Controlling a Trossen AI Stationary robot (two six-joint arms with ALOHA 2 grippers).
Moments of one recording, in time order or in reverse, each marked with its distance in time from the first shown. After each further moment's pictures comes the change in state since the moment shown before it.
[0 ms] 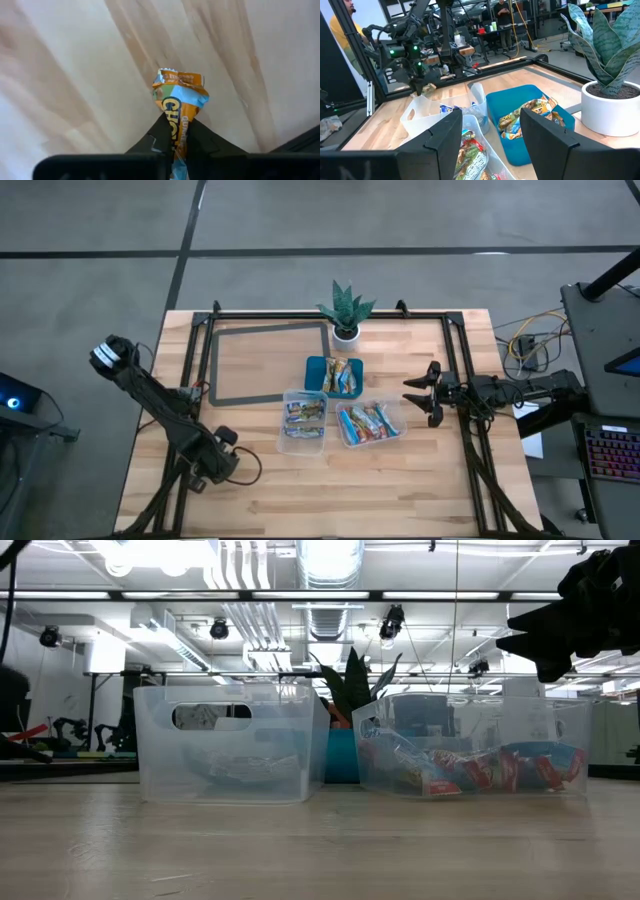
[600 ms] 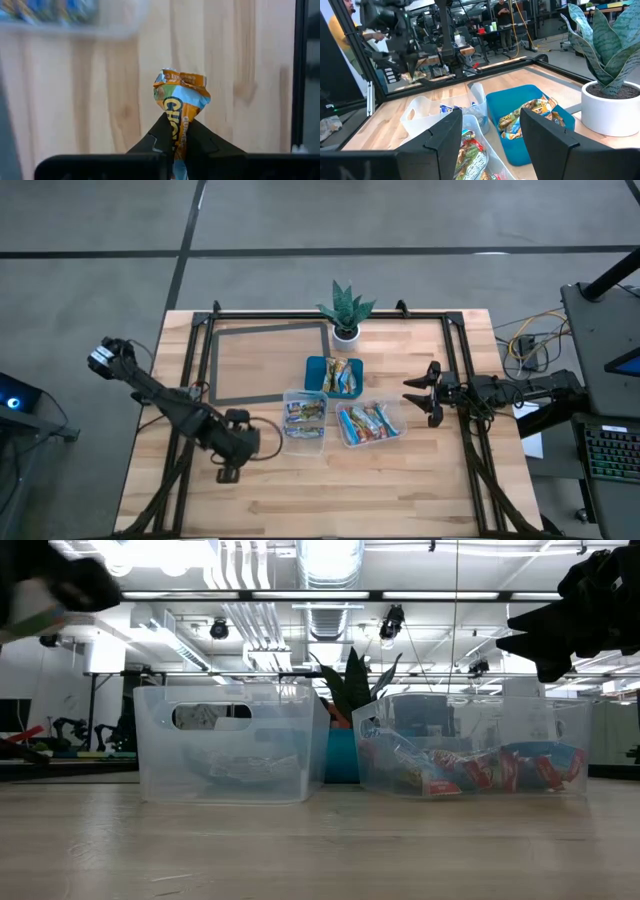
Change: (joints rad) left arm 0.206 0.001 0.376 -0.239 -0.207 -0.179; right arm 0.000 0.000 0.000 0.000 0.000 0.000
